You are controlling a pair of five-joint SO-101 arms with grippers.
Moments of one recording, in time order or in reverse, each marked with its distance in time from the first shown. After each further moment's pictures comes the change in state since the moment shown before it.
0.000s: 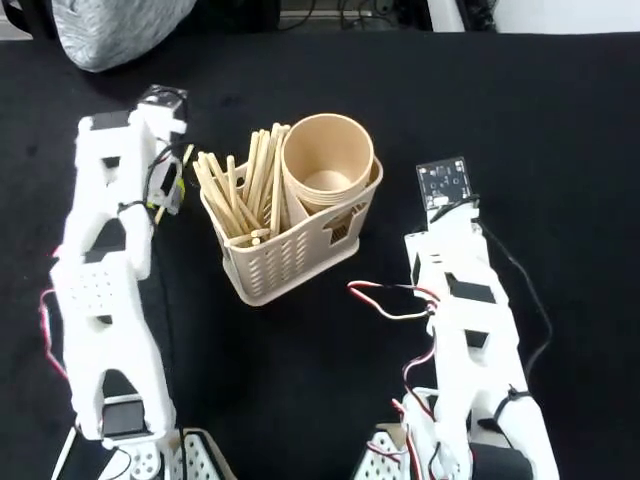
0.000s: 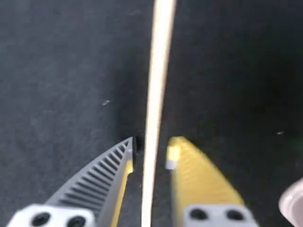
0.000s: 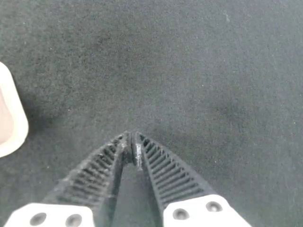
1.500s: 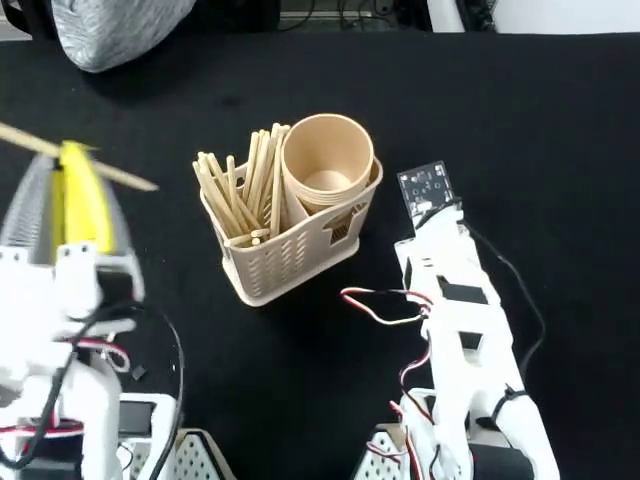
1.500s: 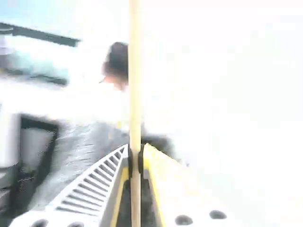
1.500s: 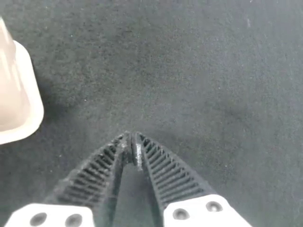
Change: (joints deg) left arm 9.8 -141.2 84.3 -50.8 34.9; right arm -2.4 0.0 1.2 0.0 3.6
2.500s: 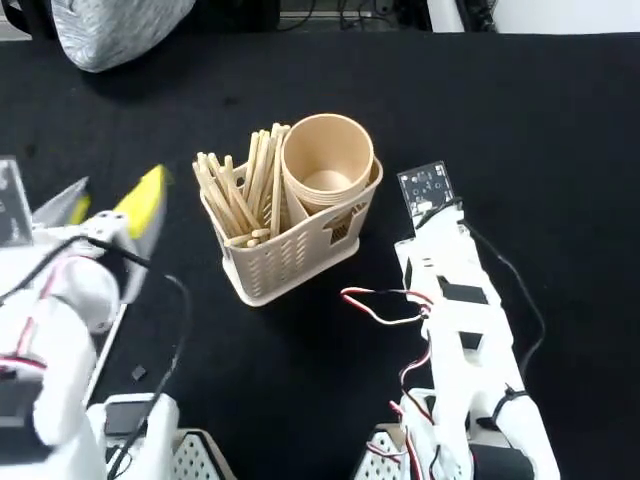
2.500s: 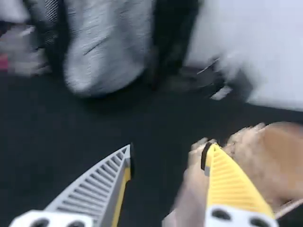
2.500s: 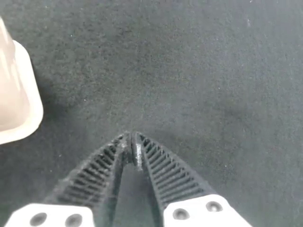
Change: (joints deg) left arm -5.8 30.1 -34.6 49.8 -7.9; right arm 0.0 0.0 0.0 0.0 0.1
